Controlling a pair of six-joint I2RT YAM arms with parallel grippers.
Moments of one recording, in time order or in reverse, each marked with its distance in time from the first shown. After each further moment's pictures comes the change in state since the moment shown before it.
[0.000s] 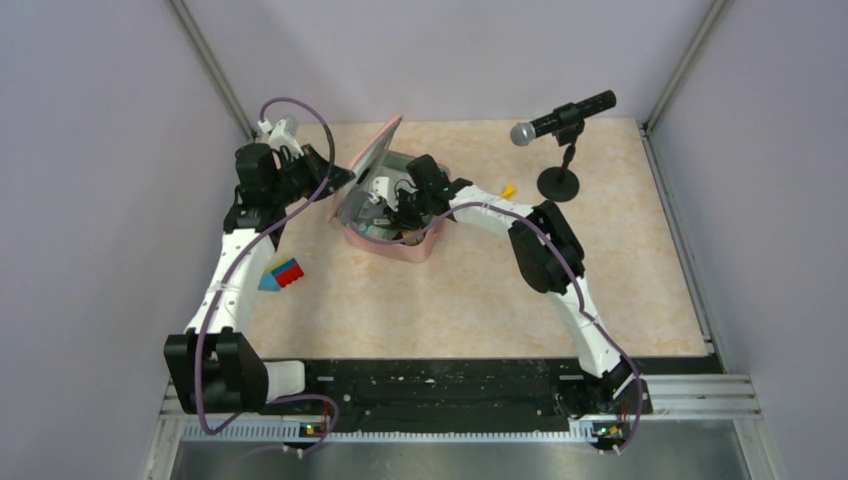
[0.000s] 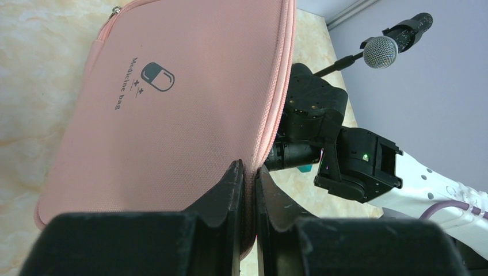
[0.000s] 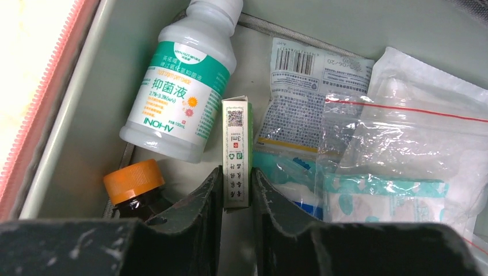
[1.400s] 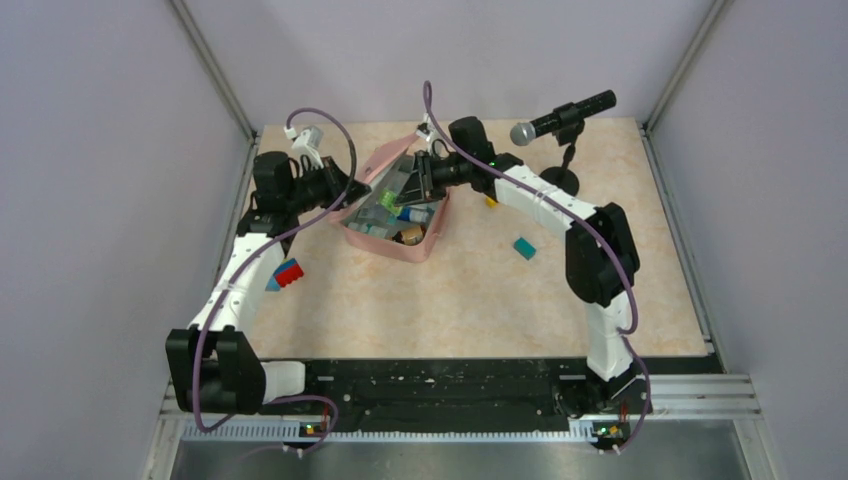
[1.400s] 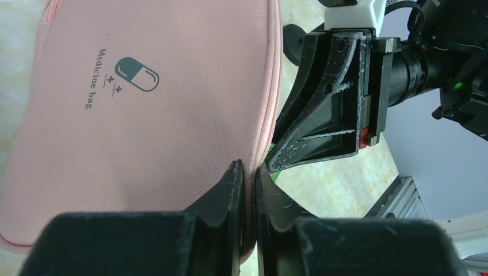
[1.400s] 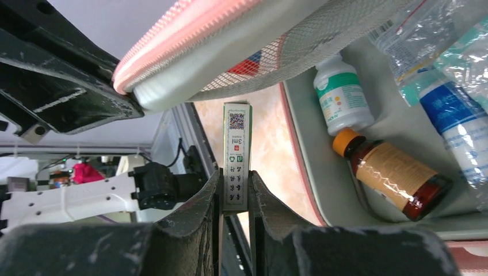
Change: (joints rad) left arm -0.073 -0.001 -0.072 0.042 0.048 0.105; right arm -0.118 -0.338 -0.159 0.028 -0.238 1.240
